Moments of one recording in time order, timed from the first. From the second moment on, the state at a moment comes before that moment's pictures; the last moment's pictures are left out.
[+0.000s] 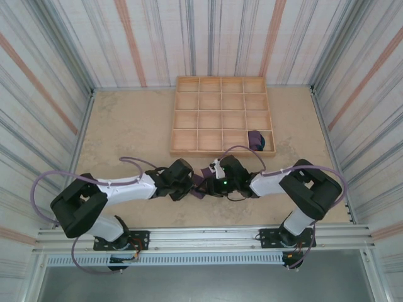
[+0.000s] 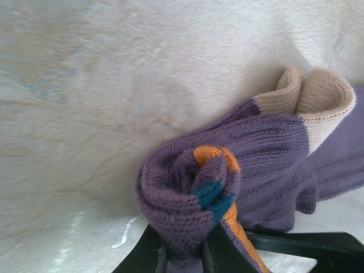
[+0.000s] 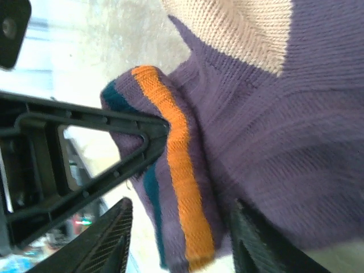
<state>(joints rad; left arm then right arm) -0.88 1.44 0.64 -0.25 0.02 -1.44 0.82 1.59 0.53 0.30 -0.52 0.88</state>
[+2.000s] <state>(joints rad) -0.80 1.26 0.60 -0.47 0.09 -1.40 1.39 1.71 0.61 0.35 0.48 0.14</state>
